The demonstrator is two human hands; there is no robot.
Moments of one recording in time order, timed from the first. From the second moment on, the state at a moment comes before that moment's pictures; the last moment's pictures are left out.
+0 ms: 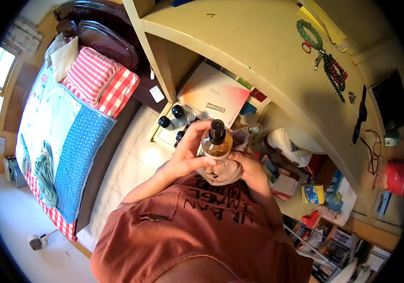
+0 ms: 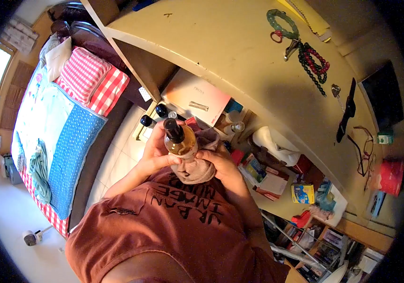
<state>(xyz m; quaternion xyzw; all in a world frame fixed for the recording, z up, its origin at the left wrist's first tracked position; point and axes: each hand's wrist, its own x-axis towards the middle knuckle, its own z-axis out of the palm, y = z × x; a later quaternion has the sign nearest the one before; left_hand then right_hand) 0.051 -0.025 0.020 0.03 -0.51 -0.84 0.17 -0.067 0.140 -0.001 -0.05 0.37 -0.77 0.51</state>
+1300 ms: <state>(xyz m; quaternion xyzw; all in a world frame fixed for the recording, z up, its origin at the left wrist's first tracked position) 0.085 -0.020 -0.160 0.09 -0.92 -0.39 0.05 -0.086 0.193 -0.027 0.08 0.43 -0.77 0.47</state>
